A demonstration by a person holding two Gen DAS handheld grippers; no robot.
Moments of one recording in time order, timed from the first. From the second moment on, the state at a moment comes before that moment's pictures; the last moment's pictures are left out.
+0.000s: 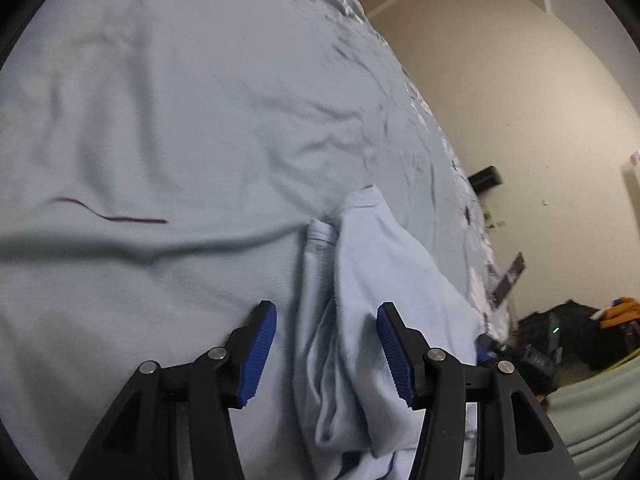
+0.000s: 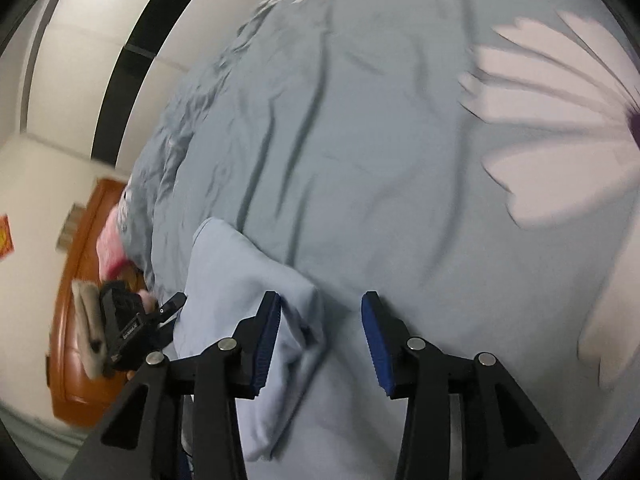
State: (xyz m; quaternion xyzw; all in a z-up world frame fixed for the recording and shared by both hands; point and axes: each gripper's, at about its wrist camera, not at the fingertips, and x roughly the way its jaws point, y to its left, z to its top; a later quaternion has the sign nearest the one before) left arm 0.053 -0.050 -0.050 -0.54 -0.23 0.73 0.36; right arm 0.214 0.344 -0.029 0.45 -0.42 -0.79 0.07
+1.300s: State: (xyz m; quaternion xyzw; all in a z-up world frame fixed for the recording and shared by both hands) left arm 0.206 0.026 0.231 -0.53 -0.39 0.72 0.20; right arm 0.269 0.414 0.189 0.49 -0.48 -0.69 0.23
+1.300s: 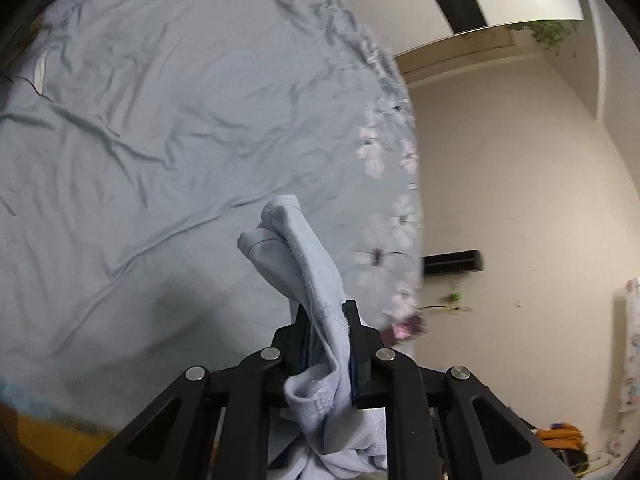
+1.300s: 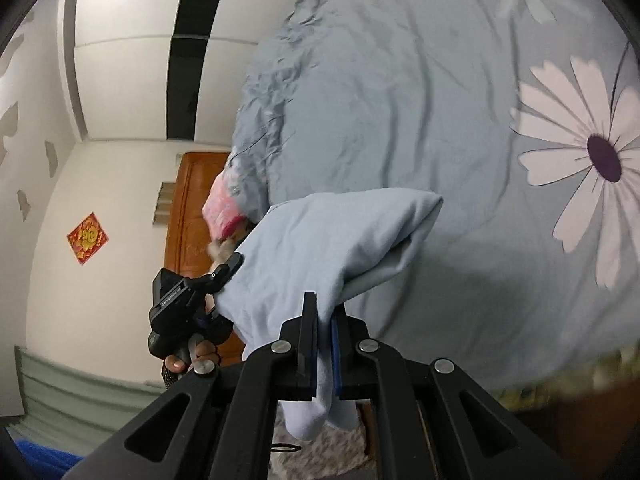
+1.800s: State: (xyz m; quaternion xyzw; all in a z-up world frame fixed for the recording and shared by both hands) left arm 0.263 -0.169 0.373 -0.40 -0.43 0.80 0.12; right arm 0.197 0.224 0.328 0.53 -0.33 -0.68 0.38
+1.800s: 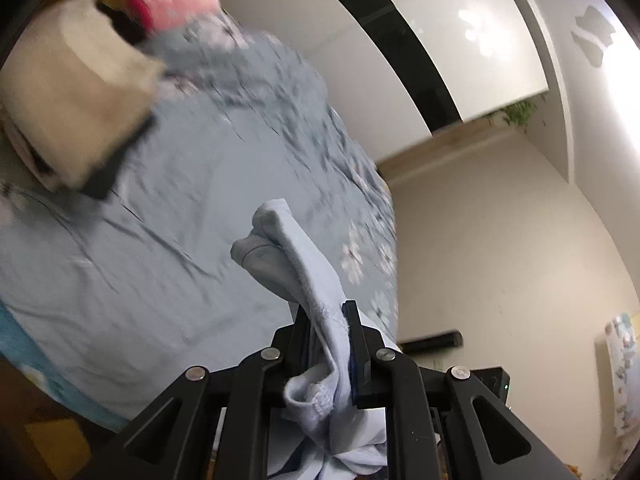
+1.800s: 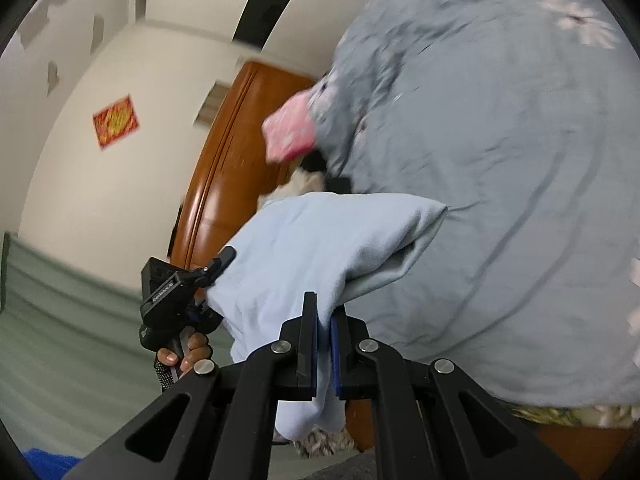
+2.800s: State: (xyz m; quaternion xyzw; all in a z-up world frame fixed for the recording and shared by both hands) left arm 0.087 -0.608 0.196 -0.43 -0.46 0.77 0.02; right arm -0.025 -0.221 0.190 0.63 -0.21 -0.66 0.35
